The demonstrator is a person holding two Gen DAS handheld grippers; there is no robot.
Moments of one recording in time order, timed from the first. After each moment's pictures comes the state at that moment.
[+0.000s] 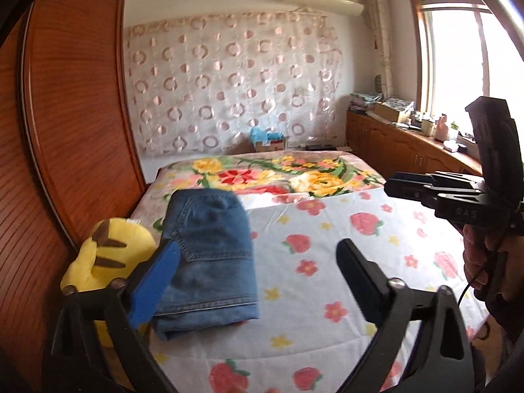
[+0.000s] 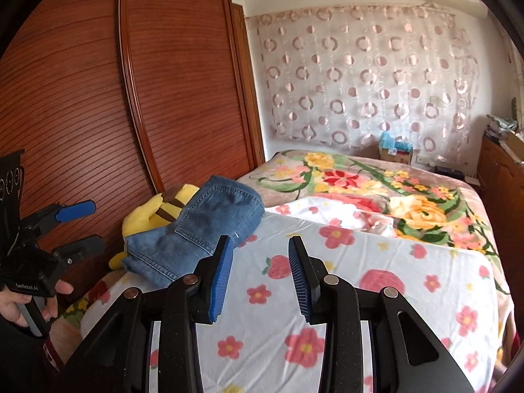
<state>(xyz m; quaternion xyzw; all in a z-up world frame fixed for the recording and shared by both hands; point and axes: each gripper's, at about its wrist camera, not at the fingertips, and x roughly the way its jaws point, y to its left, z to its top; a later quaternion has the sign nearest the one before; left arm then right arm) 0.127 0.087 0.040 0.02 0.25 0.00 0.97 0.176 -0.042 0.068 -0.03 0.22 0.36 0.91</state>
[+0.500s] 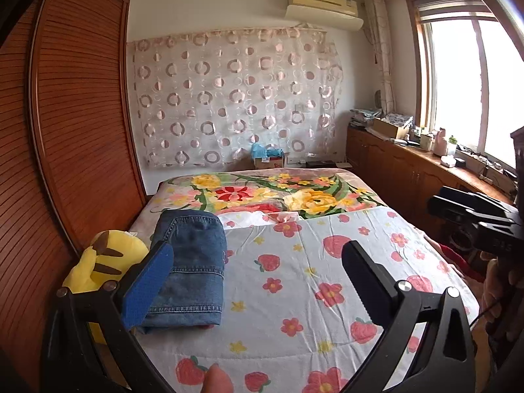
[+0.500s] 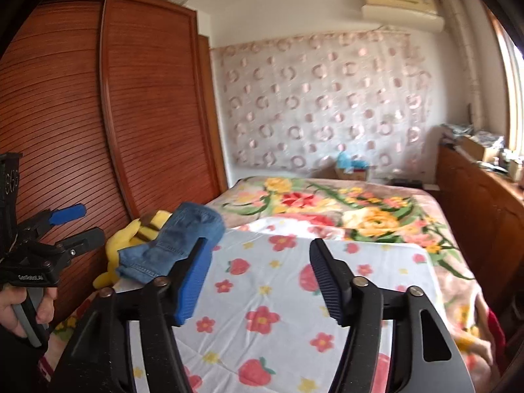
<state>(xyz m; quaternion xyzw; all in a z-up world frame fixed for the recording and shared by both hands) 0.106 0.031 0.075 0.01 0.22 0.02 0.98 0.094 -0.099 0.088 0.00 0.17 0.26 0.95</state>
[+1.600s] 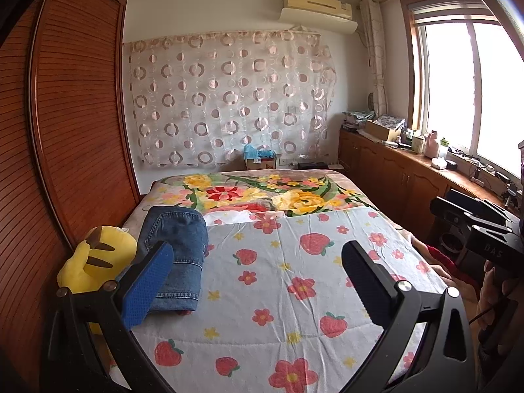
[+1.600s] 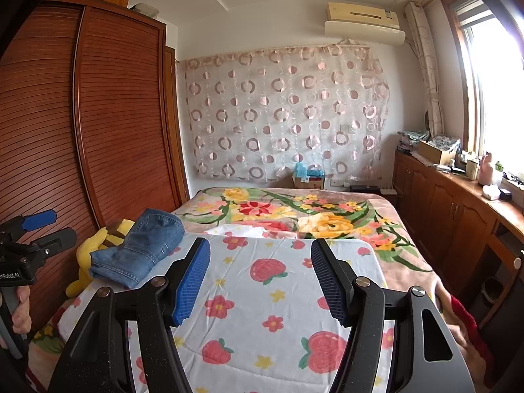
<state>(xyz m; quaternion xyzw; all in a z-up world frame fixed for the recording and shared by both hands) 0.078 -0.006 0.080 0.00 0.22 0.01 0.98 0.049 -0.093 0.086 0.00 0.16 0.19 0.97</state>
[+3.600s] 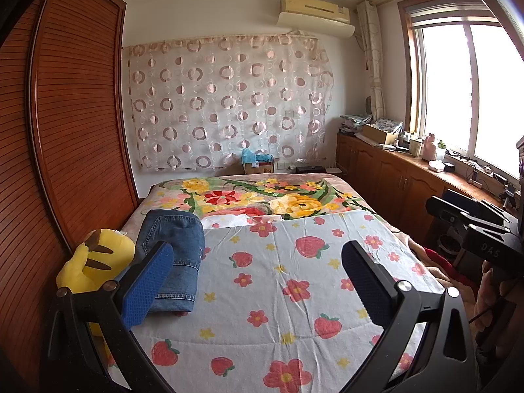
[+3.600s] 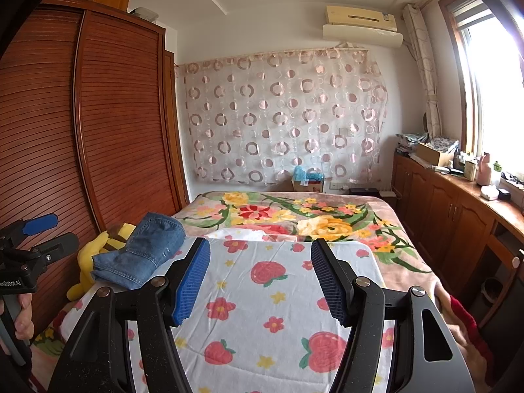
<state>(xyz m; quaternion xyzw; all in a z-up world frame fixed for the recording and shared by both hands) 0.076 -0.013 0.083 0.00 0.21 0.00 0.98 0.045 -0.097 0.088 0.00 0.15 0.19 0.97</state>
